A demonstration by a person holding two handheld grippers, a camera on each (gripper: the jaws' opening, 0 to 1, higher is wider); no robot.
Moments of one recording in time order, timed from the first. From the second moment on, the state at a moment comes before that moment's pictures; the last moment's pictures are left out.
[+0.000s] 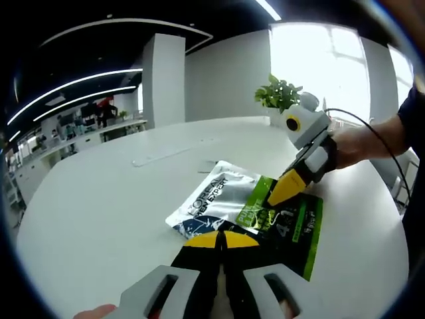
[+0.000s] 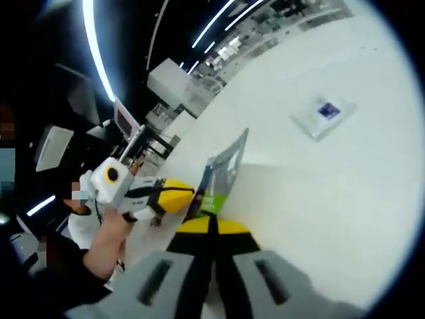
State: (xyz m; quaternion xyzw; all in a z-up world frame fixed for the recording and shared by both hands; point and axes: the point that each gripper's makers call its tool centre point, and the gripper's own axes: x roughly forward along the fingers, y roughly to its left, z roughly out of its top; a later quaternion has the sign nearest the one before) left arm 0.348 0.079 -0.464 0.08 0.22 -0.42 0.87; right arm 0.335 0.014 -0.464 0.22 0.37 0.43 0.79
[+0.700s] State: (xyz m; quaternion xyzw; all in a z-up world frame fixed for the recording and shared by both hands) left arm 0.342 0.086 -0.458 0.07 0.22 -0.42 0.88; right arm 0.334 0.003 -0.460 0.23 0.36 0.42 0.80
